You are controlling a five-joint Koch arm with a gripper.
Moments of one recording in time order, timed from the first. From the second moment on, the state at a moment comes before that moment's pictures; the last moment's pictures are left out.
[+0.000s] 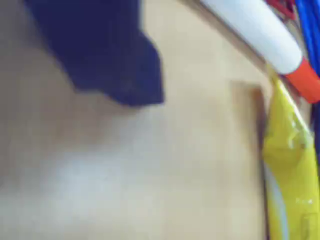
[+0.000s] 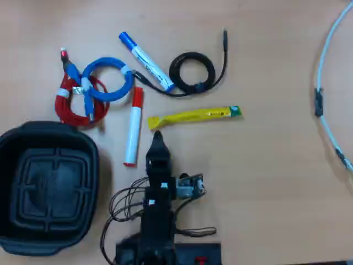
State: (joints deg) arm 93.7 122.0 173.8 0.3 -6.3
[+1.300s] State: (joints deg) arm 90.8 121.9 138.9 48.2 -11.2
